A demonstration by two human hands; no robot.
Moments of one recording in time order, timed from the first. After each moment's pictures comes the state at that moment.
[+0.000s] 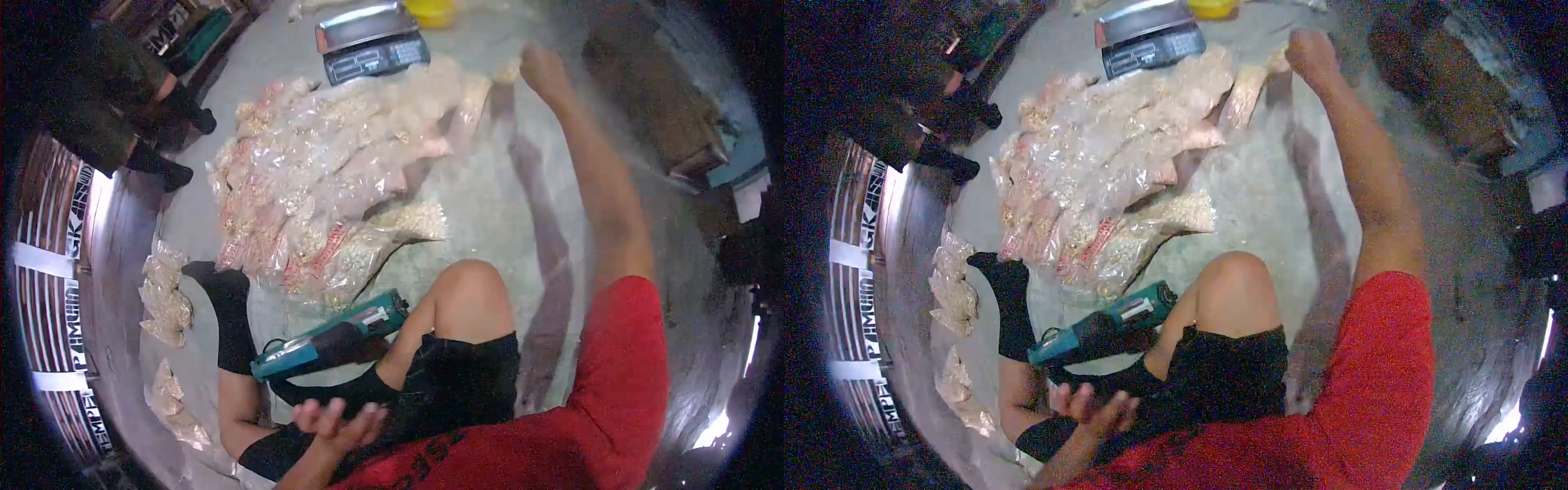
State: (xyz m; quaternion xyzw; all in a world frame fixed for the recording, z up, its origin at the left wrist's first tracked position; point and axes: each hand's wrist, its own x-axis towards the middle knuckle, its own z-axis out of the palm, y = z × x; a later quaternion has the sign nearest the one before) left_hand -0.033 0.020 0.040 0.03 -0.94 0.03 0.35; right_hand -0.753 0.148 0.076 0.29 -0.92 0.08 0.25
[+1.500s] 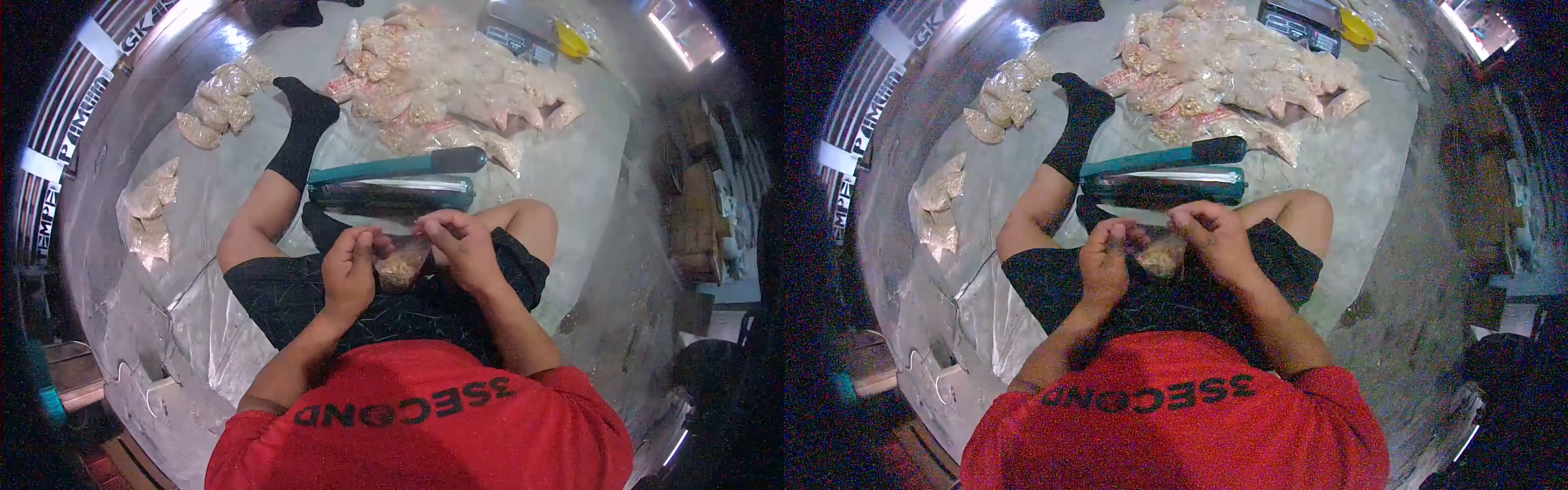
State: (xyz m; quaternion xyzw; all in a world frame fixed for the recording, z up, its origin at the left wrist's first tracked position) left_hand 0.060 0.046 0.090 0.37 -0.63 -0.58 0.35; right_hand -0.123 0.130 0.077 0.32 -0.60 0.60 -0.42
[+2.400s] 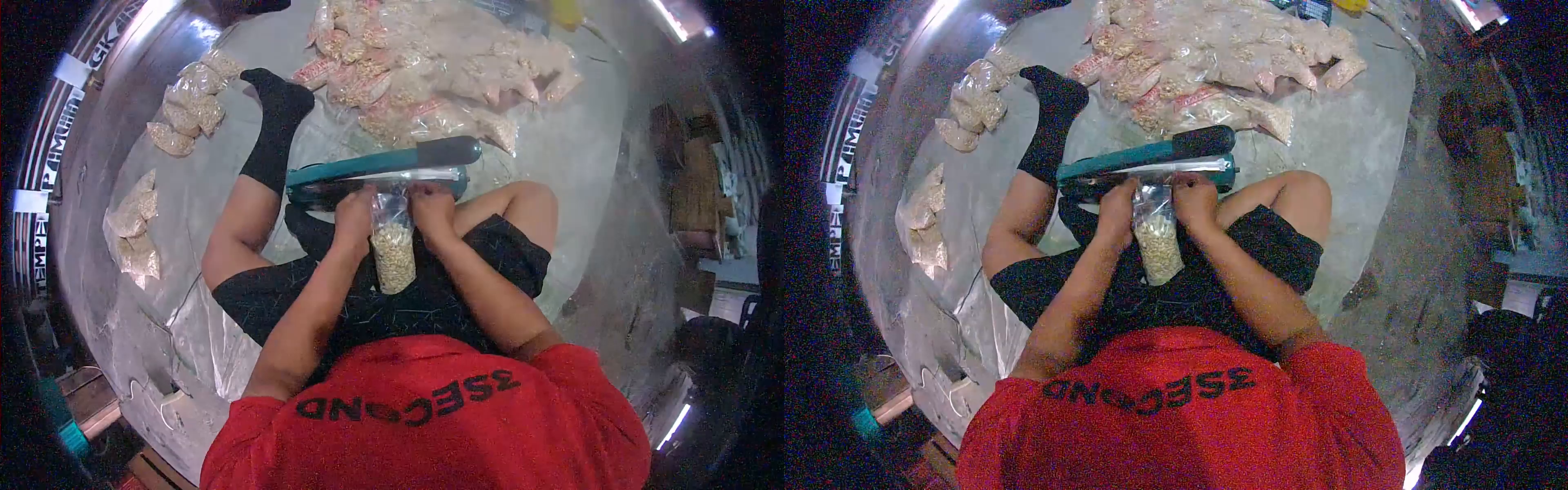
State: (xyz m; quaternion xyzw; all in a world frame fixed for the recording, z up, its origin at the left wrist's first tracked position) left_hand -0.022 -0.039 -0.043 0.49 -0.34 -0.77 0.22; right_hand -0.150 0.052 -0.061 0.20 -0.83 0.48 -0.19
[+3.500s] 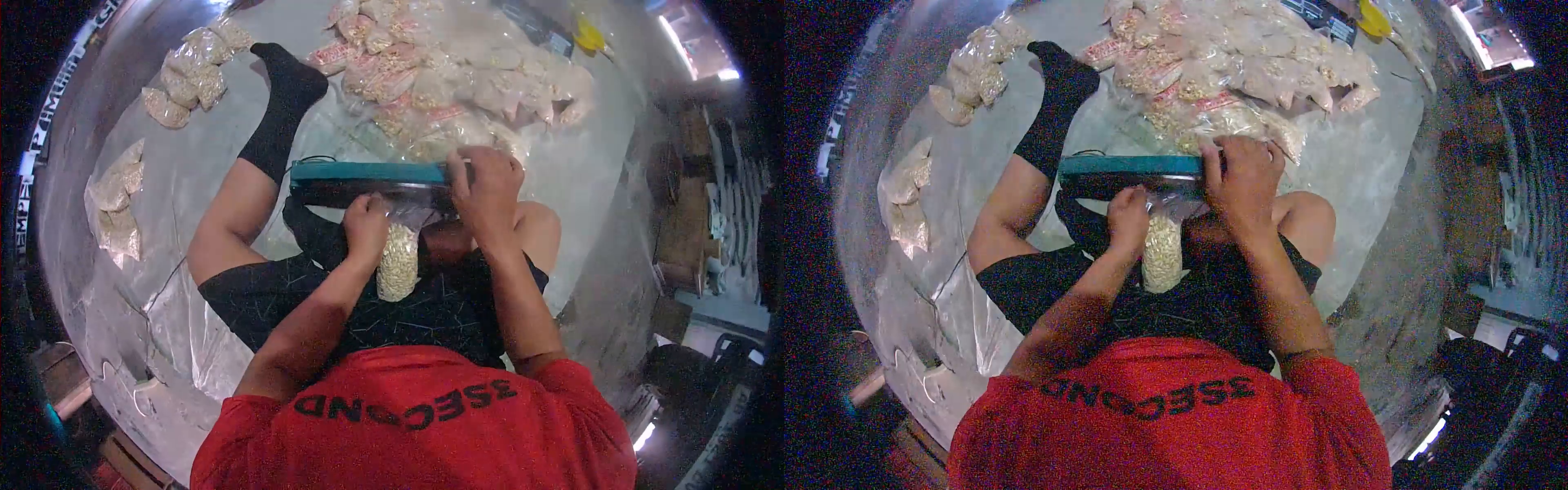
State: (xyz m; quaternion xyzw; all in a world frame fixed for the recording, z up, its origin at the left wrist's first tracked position) left_hand -0.023 -0.028 -0.068 0.55 -0.54 -0.58 0.27; right_hand -0.201 0.039 0.060 0.51 -0.80 0.29 0.11
